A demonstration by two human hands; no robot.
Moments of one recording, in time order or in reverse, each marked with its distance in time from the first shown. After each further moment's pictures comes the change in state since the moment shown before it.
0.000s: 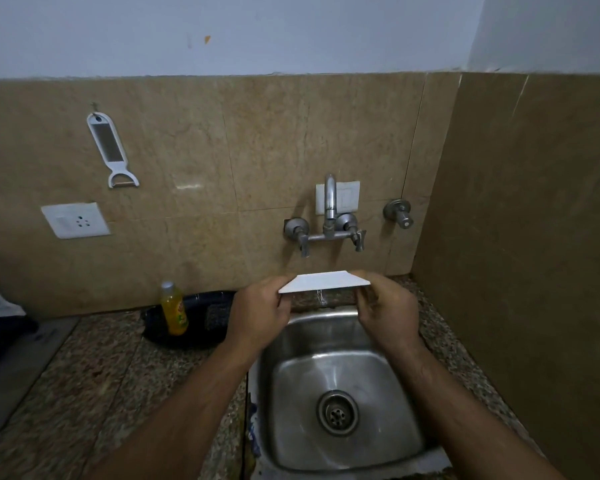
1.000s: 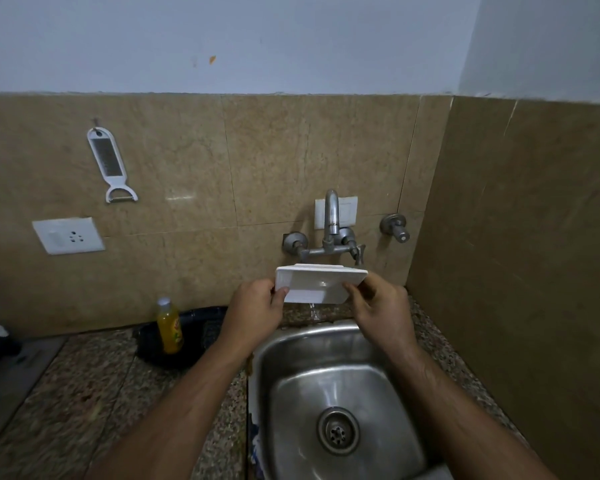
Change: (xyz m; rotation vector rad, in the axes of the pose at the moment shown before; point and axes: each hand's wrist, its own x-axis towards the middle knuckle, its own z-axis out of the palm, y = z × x) left_hand 0.027 -0.012 -0.018 -0.095 -0.121 -0.159; right_hand 0.021 -0.029 0.000 0.212 -0.044 0.110
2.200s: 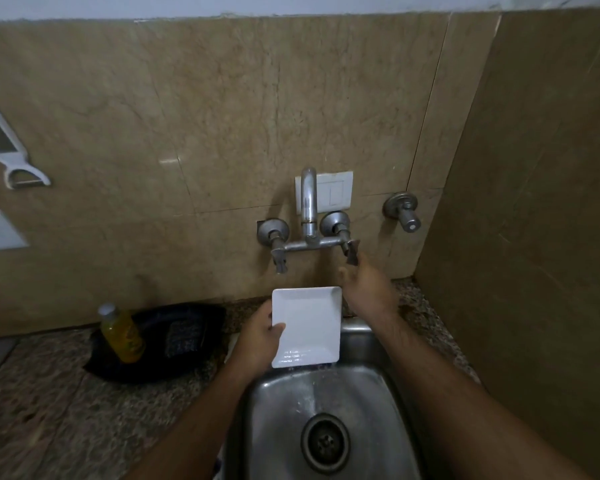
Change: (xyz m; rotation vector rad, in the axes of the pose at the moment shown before) left_hand 0.043 -0.051 0.156 -0.478 -0.266 -0.454; right_hand 0.101 0.140 0.067 -0.219 -0.240 0.433
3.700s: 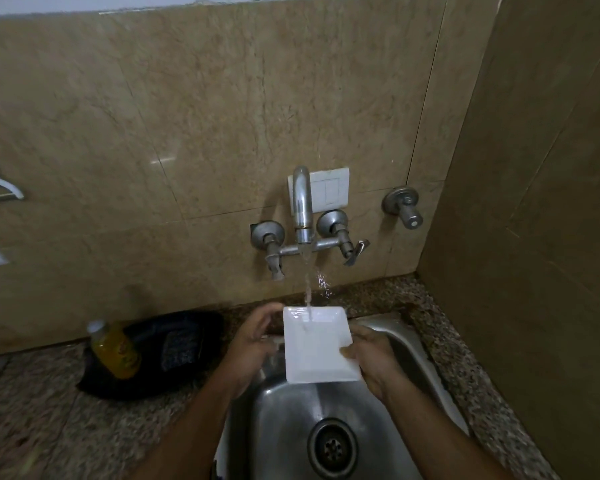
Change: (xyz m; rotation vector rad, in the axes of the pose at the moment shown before) left_hand 0.016 -0.023 -0.011 -0.374 -0.196 -0.070; right_hand -0.056 0.060 0.057 0.887 -0.311 0.693
